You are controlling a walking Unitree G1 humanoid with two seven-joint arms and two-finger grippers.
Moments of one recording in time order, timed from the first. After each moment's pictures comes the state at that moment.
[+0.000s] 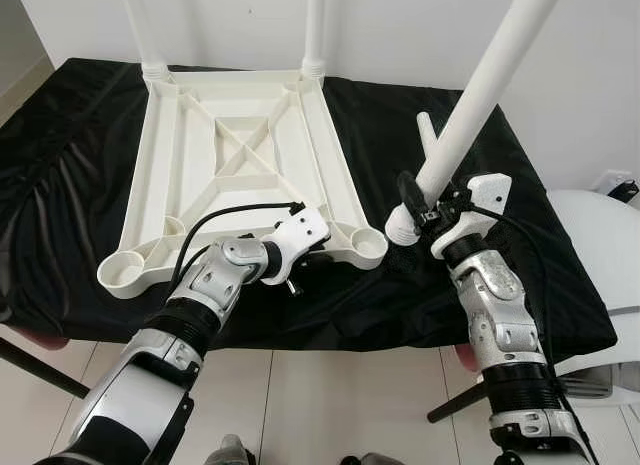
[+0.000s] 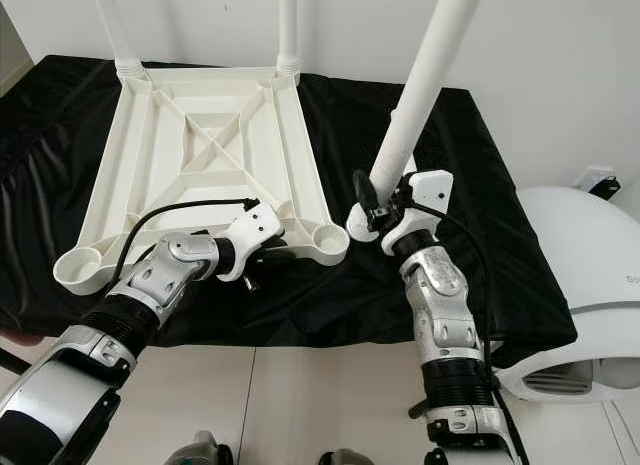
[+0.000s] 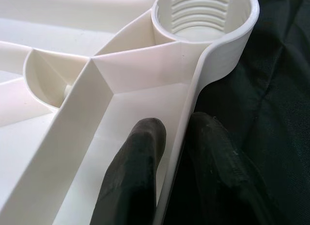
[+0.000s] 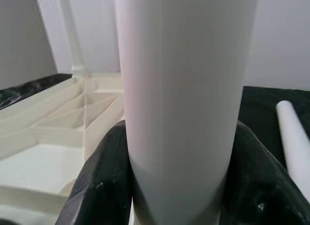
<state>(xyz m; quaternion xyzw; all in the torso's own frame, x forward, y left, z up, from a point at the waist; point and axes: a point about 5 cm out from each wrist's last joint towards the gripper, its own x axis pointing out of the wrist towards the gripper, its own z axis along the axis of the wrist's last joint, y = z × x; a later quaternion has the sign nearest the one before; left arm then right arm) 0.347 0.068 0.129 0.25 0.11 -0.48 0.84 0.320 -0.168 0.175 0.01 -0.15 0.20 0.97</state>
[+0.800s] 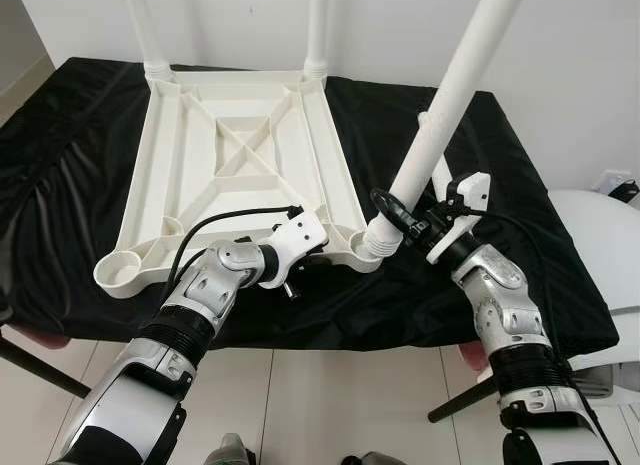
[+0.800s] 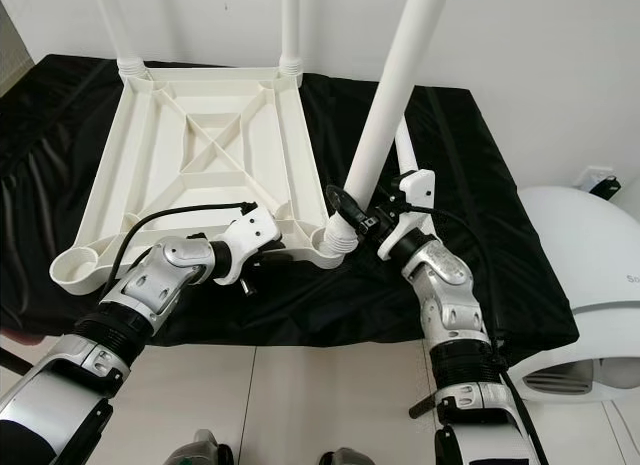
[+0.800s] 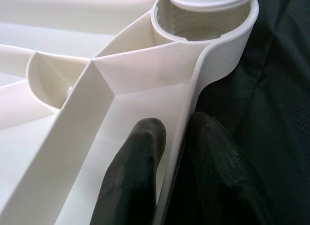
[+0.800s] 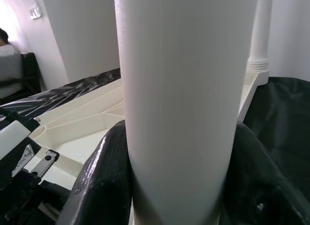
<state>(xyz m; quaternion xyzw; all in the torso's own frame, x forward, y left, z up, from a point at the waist) 0.340 0.071 0.129 0.25 0.10 -0.48 0.83 0.328 -0.158 0.174 0.03 -0.13 0.35 0.93</state>
